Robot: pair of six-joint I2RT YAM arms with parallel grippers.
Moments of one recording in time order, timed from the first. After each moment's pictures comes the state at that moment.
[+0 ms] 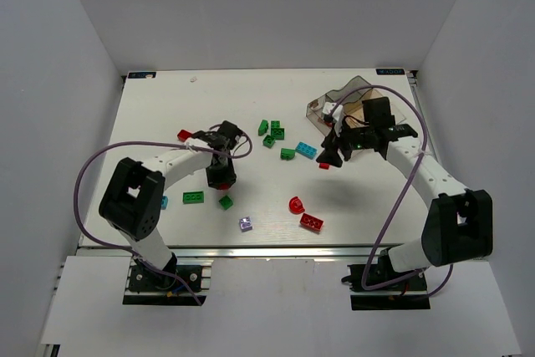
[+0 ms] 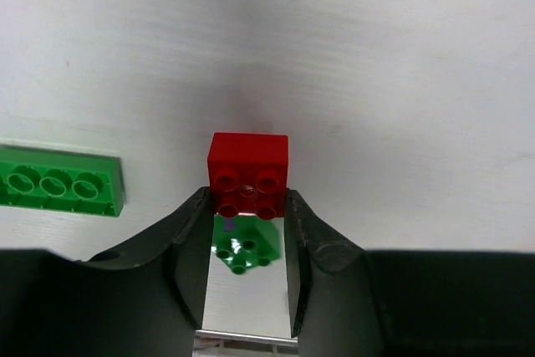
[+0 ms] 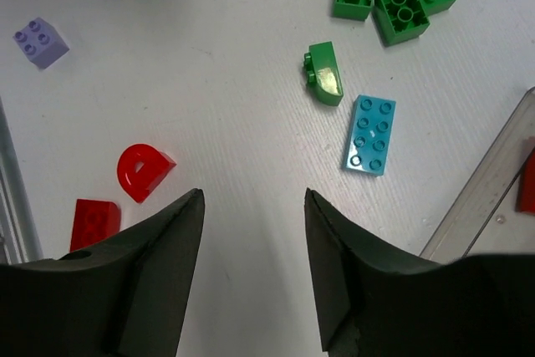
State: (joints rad) left arm -0.53 1.68 1.08 -0.75 -0.19 -0.70; right arm 0.24 1.43 1.07 -0.52 -0.84 -0.70
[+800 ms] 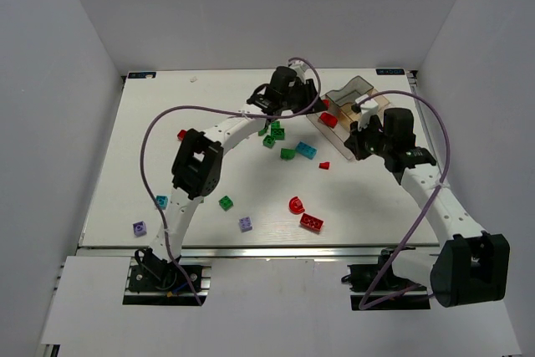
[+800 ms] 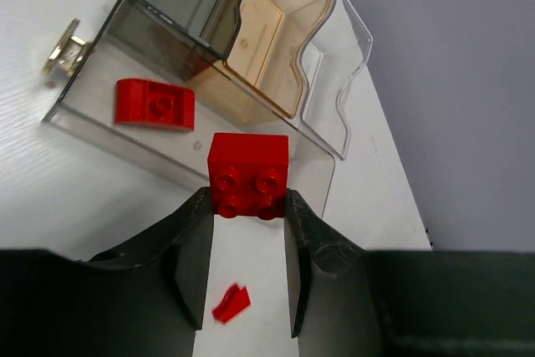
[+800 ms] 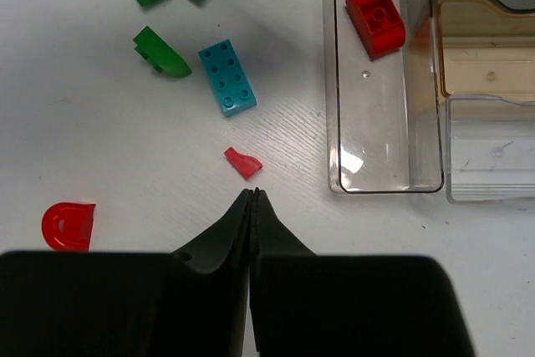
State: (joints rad) left arm -0.64 2.29 1.99 -0.12 0.32 -0.63; right arm 0.17 1.18 0.88 -0.29 -0.41 -0.25
